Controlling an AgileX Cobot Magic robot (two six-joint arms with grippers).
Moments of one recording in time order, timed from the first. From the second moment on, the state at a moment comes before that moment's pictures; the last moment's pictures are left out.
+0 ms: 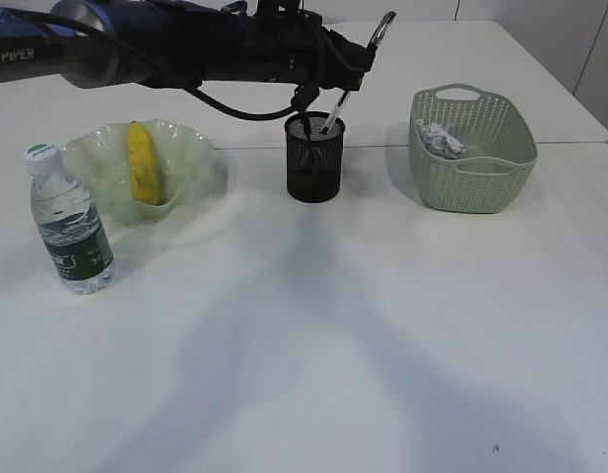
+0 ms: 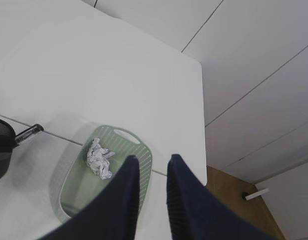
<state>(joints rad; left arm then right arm) -0.44 2.30 -1.96 -1.53 0.45 1.63 0.45 1.68 -2.00 -0.68 1.06 0.11</state>
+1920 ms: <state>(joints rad) -0.32 2.32 -1.95 -1.79 0.38 1.92 0.35 1.84 -2.00 -0.71 0.91 0.22</state>
